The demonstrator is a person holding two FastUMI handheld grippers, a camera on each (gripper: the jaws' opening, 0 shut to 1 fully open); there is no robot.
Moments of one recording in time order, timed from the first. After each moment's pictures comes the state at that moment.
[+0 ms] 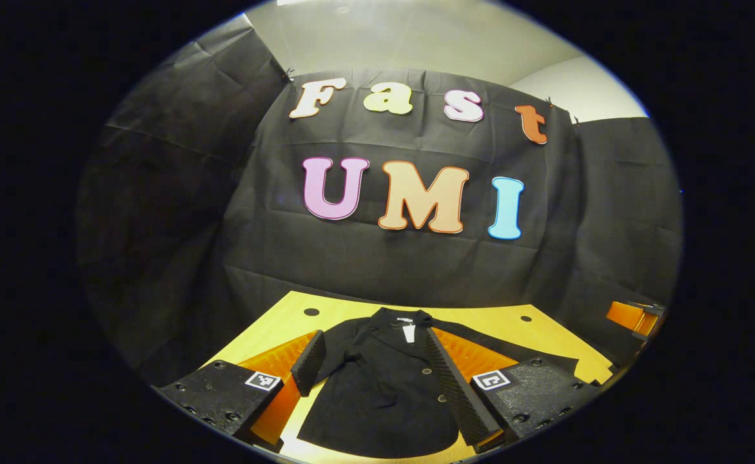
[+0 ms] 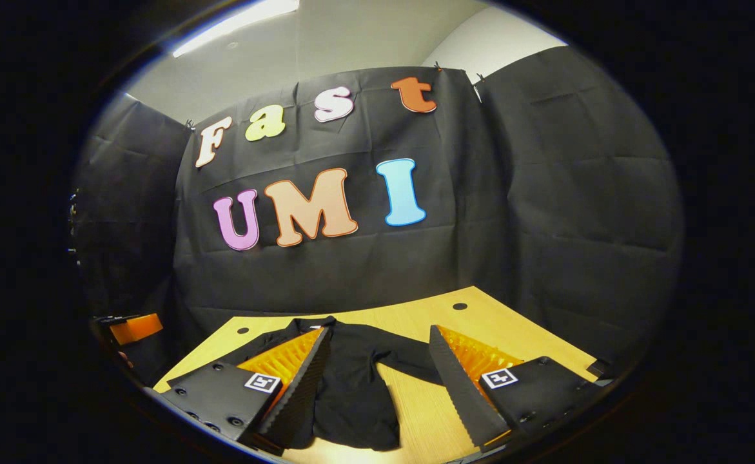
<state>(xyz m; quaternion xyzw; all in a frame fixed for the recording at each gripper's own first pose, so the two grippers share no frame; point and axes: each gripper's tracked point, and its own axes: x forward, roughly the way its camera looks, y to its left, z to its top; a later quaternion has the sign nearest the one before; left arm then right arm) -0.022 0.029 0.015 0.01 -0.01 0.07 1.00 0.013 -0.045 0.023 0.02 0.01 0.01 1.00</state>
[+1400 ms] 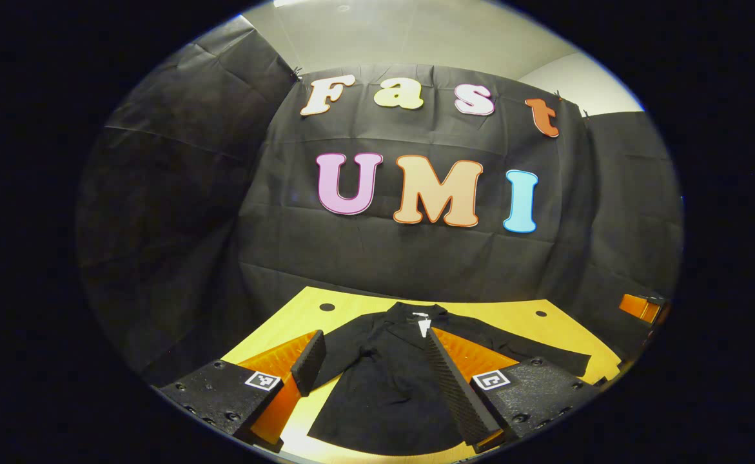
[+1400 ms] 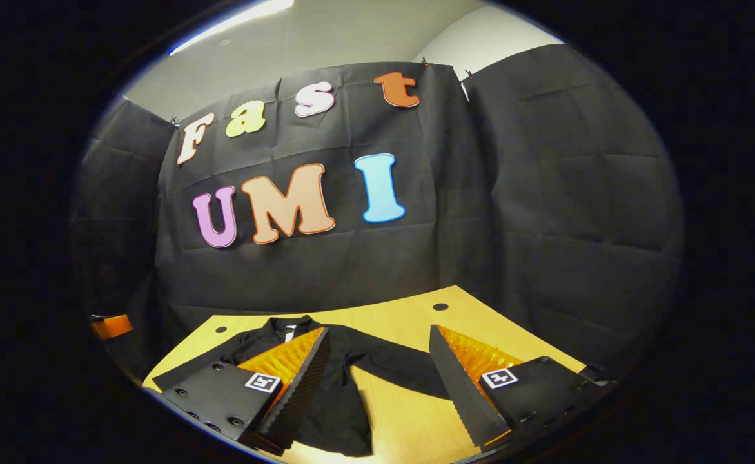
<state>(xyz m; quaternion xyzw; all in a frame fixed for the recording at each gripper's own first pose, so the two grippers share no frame) -0.026 0.048 0.010 0.03 0.00 0.11 0.99 0.046 -0.106 0.017 0.02 0.02 -0.03 1.00</state>
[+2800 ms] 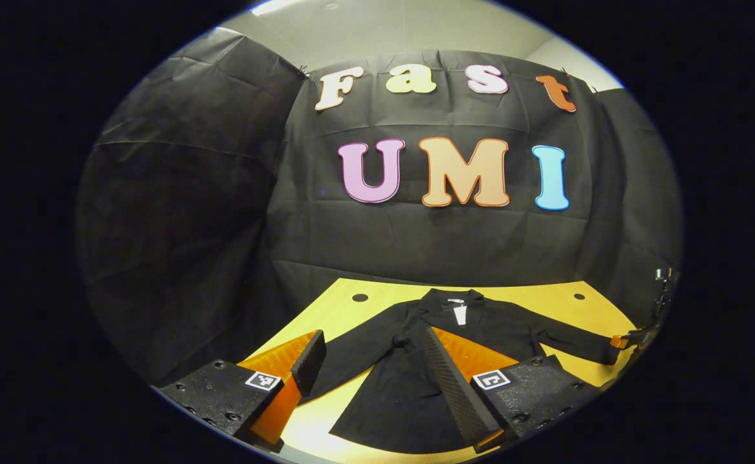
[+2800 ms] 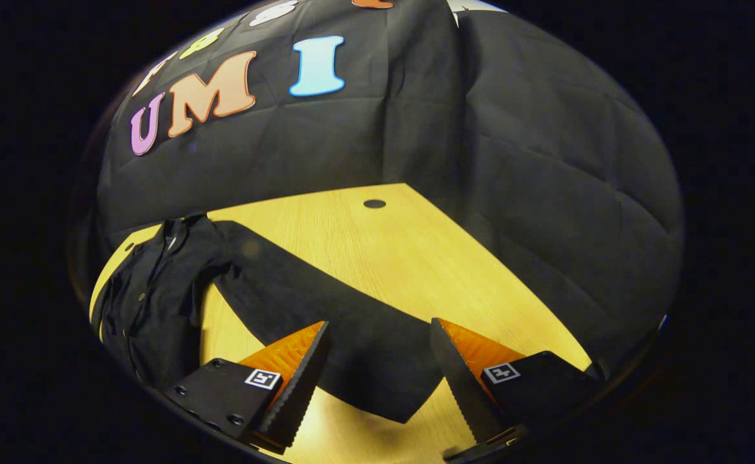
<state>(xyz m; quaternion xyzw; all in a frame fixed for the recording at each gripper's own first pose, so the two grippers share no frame) -0.021 0.071 -0.012 0.06 0.03 0.19 0.98 0.191 -0.276 -0.181 -0.02 0.25 -0.11 0.96</state>
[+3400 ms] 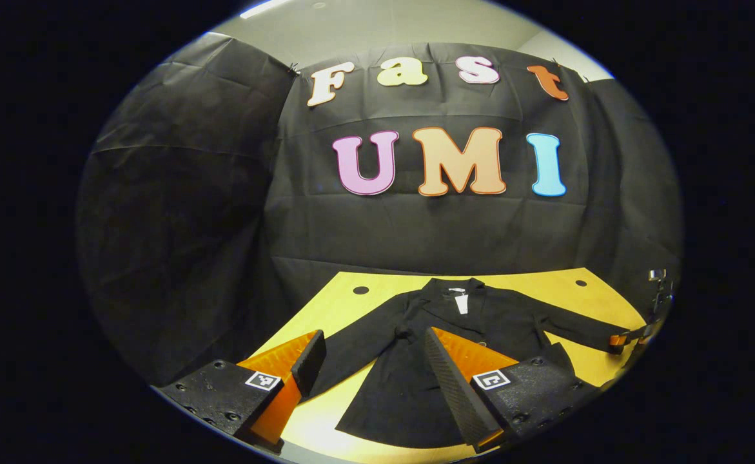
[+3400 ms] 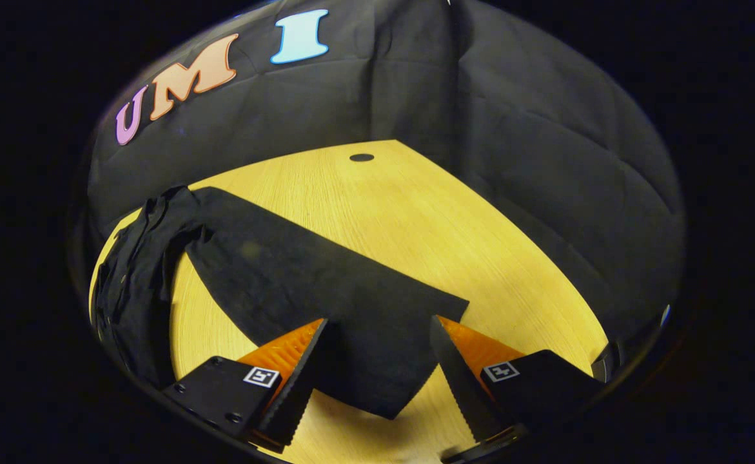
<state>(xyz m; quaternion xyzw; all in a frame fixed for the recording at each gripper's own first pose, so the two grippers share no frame) -0.025 0.070 -0.026 0.08 0.05 0.19 0.98 0.189 -0.291 -0.218 0.00 0.31 -0.12 0.94</state>
